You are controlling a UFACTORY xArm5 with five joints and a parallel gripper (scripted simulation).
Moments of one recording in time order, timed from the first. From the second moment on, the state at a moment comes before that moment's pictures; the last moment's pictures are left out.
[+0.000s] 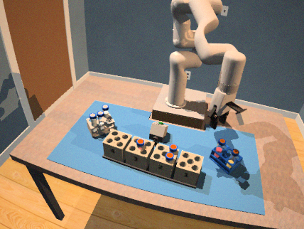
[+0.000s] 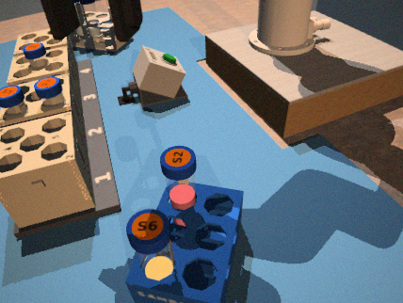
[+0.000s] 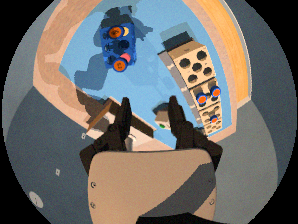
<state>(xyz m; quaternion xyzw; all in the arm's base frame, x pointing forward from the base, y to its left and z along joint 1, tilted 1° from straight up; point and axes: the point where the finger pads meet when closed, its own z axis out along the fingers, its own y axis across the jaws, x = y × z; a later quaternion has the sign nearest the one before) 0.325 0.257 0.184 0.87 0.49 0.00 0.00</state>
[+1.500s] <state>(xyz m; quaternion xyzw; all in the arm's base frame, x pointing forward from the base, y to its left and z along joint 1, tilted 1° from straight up) 0.279 0.306 0.155 0.87 0.49 0.00 0.00</state>
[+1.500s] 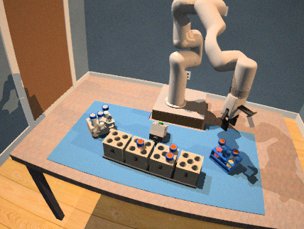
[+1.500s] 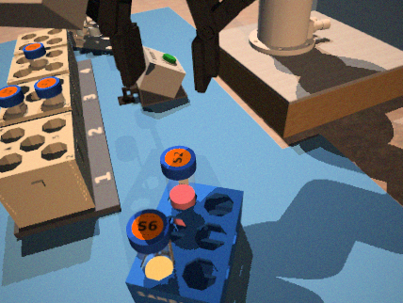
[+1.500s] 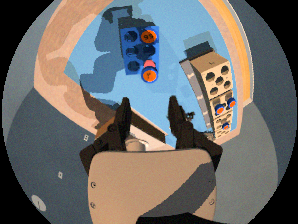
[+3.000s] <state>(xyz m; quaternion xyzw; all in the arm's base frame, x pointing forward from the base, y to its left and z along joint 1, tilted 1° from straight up) 0.280 0.305 0.077 0.87 0.49 0.00 0.00</state>
